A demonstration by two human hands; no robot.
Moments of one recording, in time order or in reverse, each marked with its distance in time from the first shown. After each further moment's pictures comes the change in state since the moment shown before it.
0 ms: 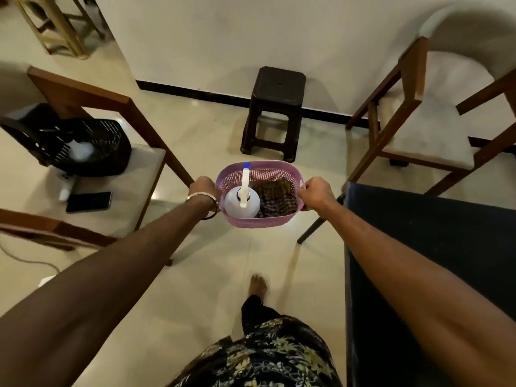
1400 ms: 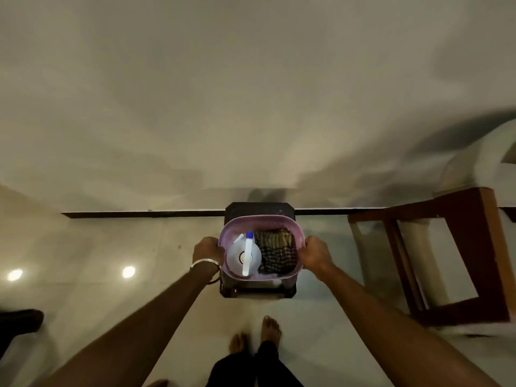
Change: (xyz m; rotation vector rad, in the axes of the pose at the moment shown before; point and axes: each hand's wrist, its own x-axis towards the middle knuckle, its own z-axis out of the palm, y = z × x) left_hand 0.705 0.438 0.019 0.098 -0.158 0.016; right_hand 0.742 -0.214 -0.150 0.000 0.052 0.263
